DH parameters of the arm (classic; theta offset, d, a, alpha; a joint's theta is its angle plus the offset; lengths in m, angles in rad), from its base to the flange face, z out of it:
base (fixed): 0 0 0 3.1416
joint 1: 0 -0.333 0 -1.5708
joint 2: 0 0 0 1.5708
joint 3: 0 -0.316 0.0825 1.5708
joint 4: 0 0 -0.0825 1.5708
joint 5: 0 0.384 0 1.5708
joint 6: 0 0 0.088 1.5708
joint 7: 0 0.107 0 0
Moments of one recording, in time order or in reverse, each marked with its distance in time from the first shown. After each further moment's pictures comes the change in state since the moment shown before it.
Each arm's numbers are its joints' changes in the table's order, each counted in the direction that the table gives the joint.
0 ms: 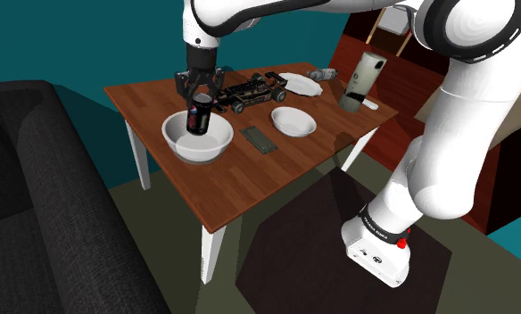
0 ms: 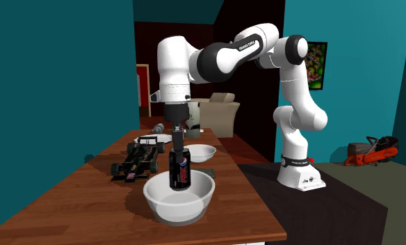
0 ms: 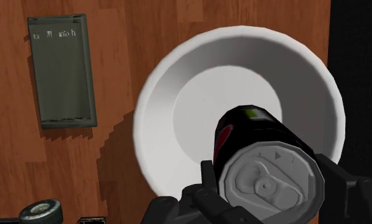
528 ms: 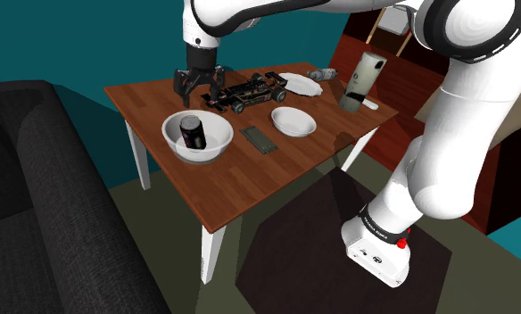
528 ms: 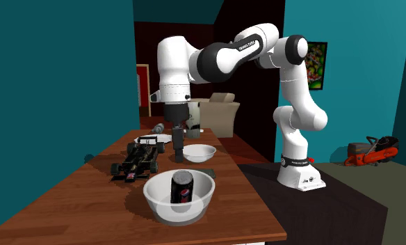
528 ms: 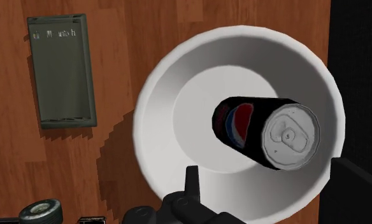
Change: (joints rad) arm 0.000 0.000 0.000 0.000 0.000 0.001 0.000
